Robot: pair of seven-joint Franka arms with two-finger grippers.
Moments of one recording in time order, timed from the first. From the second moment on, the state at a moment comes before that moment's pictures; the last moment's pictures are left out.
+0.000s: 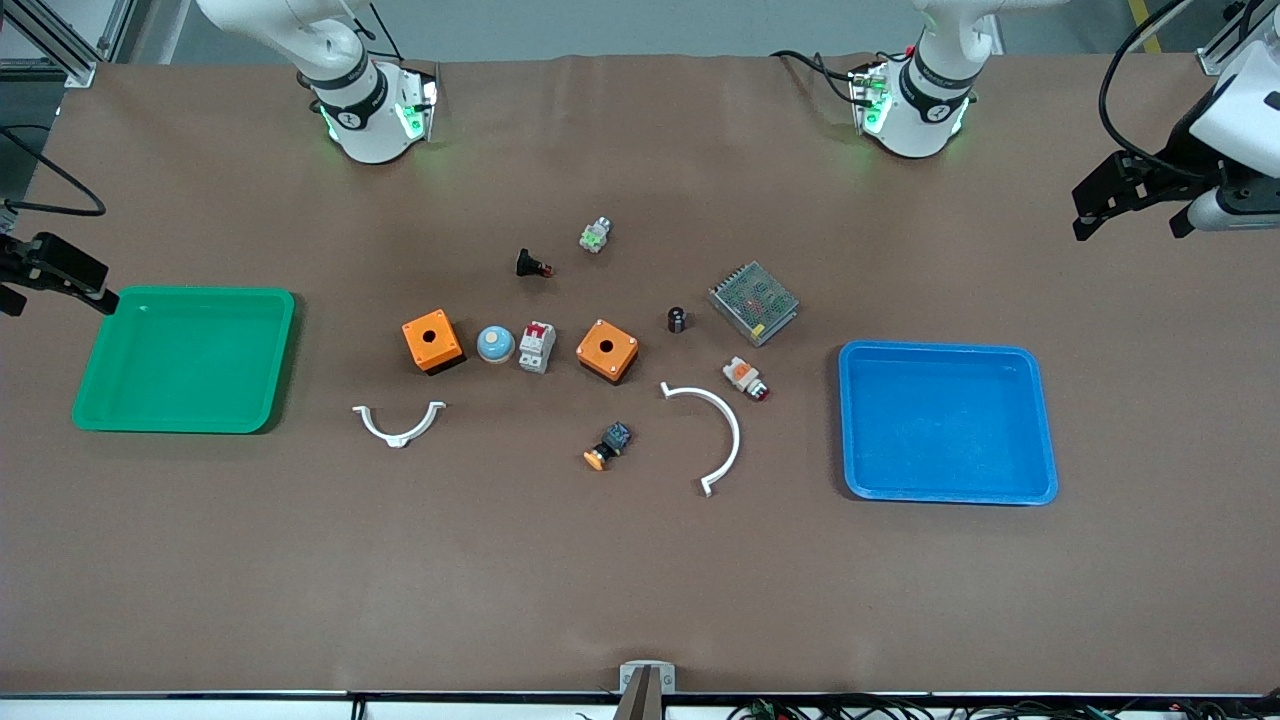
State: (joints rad) left arm 0.05 -0.12 -0.15 -1.64 0.02 1.59 -0.10; right arm 0.28 0.06 -0.37 -1.49 0.04 1.63 -0.08
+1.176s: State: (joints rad) left arm -0.18 0.19 -0.26 -1.63 0.02 1.76 -0.44; right arm 0.43 0.13 -0.36 -1.55 0.08 1.58 0.02
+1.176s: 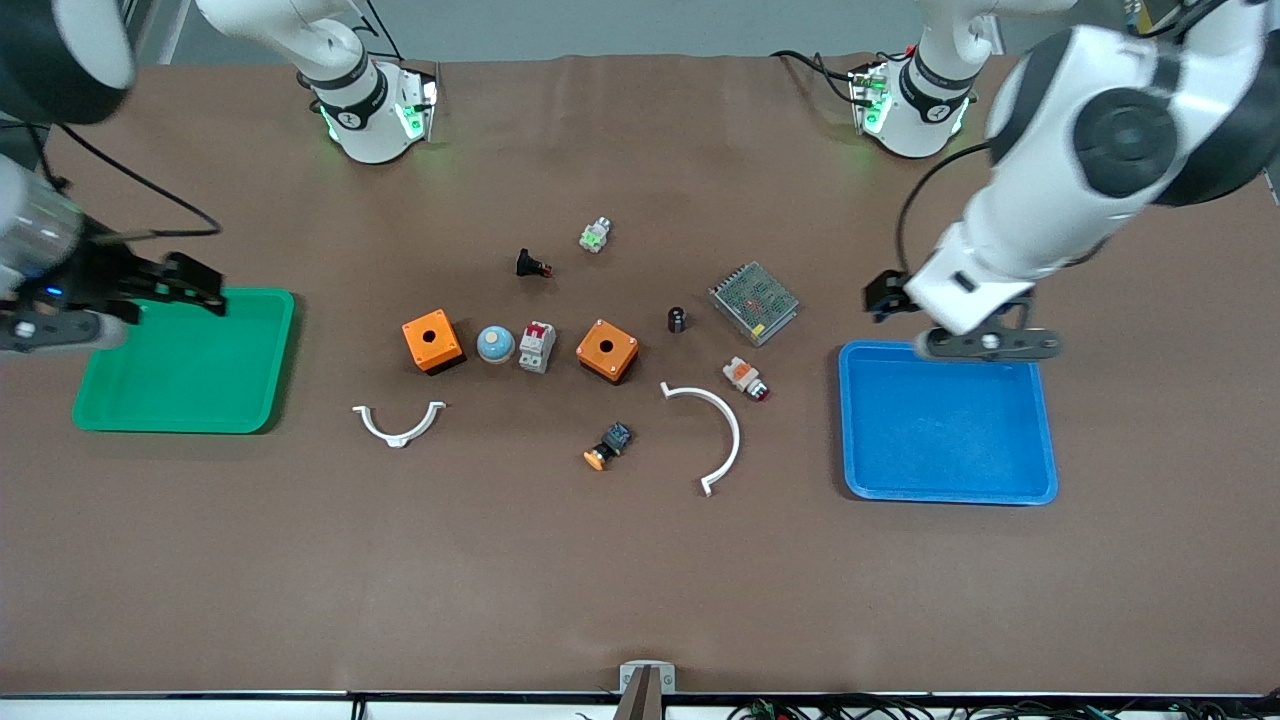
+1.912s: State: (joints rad) left arm -0.51 0.47 -0.26 -1.70 0.10 2.10 -1.08; right arm 0.84 0.23 -0.35 -1.96 0.18 2.12 0.49
